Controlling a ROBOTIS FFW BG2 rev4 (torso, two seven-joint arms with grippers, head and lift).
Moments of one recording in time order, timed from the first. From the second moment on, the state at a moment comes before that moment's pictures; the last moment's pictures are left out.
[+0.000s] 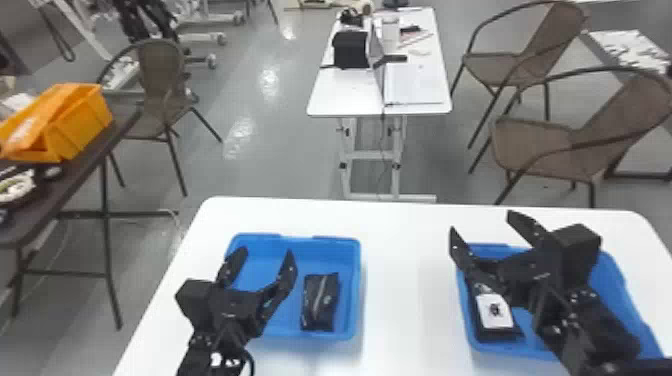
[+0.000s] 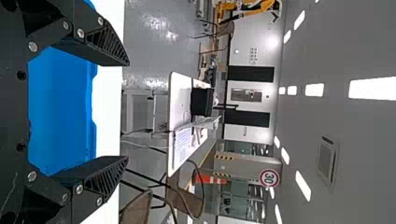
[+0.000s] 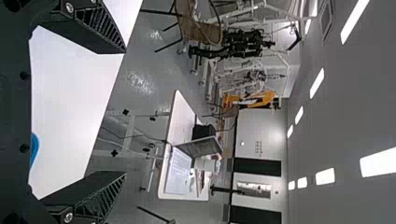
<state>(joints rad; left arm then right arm) 0.26 0.00 0.11 -1.51 0.09 -0.22 -0.23 0.14 -0.11 0.10 -1.64 -0.02 0.05 0.25</state>
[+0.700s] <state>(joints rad) 0.27 0.00 0.11 -1.57 0.14 -0.22 -0.24 0.24 -0.11 0.01 -1.67 -0.04 0.17 0.15</state>
